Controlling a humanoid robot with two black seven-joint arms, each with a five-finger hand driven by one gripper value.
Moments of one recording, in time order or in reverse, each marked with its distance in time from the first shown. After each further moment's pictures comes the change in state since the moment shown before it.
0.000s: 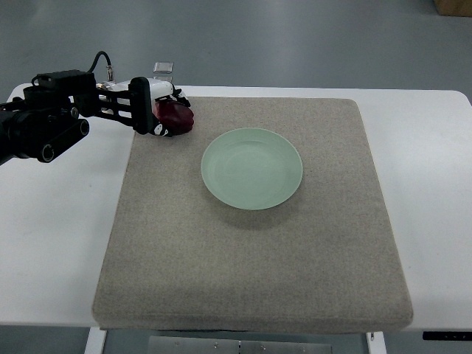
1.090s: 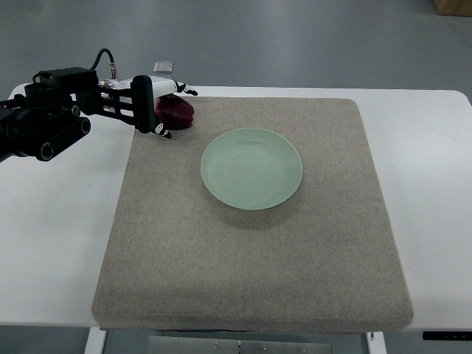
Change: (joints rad) left arm -0.009 0.015 0.000 -0.040 0.005 0.008 0.007; right arm 0.000 0.000 0.000 0.000 0.000 0.000 0.000
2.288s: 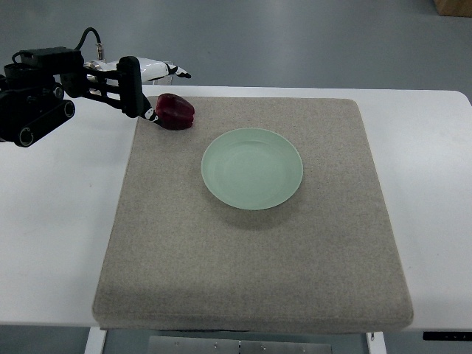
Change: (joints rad) left arm -0.053 0.074 -0.010 -0.076 0.017 -0.010 0.003; right arm 0.001 0.000 0.000 0.000 0.000 0.000 0.000
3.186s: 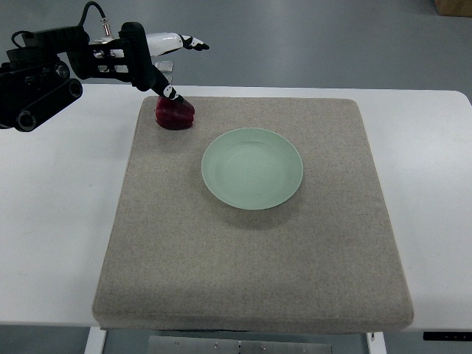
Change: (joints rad) left arm -0.013 0.013 -0.140 -0.077 -0.017 -0.061 0.028; right arm 0.000 0.000 0.000 0.000 0.000 0.000 0.000
